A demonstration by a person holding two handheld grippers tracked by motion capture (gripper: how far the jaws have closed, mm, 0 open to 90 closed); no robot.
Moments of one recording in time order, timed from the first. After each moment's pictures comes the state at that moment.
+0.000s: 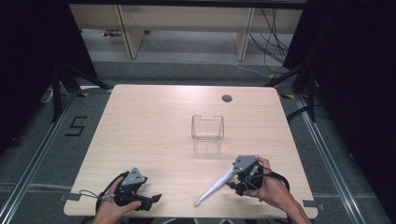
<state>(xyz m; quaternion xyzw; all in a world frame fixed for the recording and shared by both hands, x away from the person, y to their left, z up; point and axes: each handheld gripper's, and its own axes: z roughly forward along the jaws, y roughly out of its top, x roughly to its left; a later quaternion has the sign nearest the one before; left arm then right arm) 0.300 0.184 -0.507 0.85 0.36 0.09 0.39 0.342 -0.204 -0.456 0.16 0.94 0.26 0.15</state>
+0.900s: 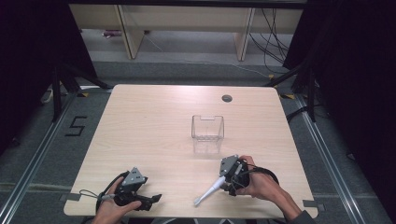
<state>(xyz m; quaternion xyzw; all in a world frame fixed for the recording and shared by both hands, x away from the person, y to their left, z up) 0.300 0.184 -0.507 0.85 0.36 0.09 0.39 0.358 -0.173 -0.470 0.08 0.97 0.19 0.10</state>
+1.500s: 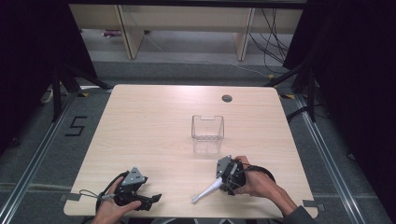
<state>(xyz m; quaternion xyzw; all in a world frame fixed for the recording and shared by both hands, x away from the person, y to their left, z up) 0.300 0.183 -0.508 0.84 0.36 0.09 0.39 0.363 -0.164 -0.479 0.07 0.98 0.14 0.09</state>
